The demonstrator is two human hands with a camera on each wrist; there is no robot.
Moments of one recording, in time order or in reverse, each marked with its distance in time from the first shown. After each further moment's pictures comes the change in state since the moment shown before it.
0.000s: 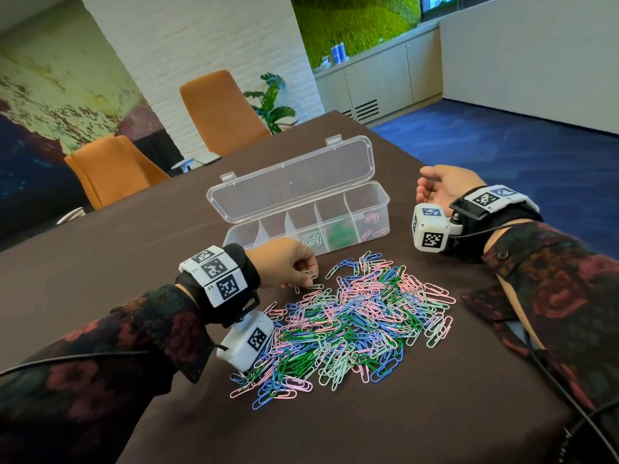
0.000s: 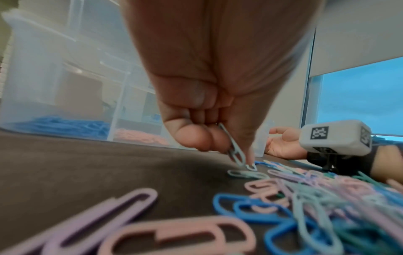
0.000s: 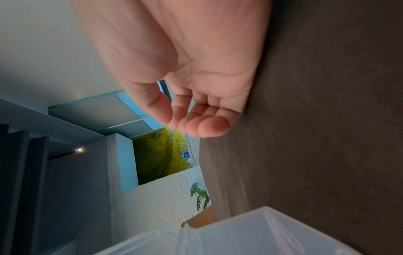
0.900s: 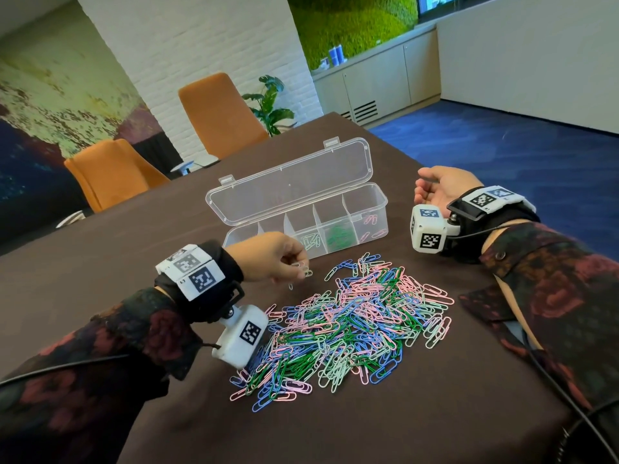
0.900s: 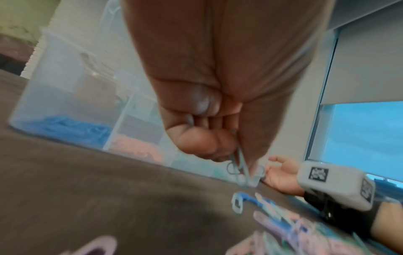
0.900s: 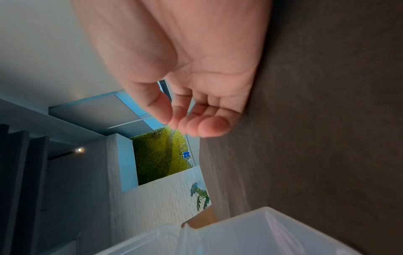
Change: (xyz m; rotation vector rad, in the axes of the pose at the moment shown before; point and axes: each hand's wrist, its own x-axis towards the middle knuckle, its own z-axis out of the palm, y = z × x) left_hand -0.014 -0.004 -0.018 -0.071 0.014 0.062; right_hand 0.003 0.000 0.000 -0.009 0.002 0.008
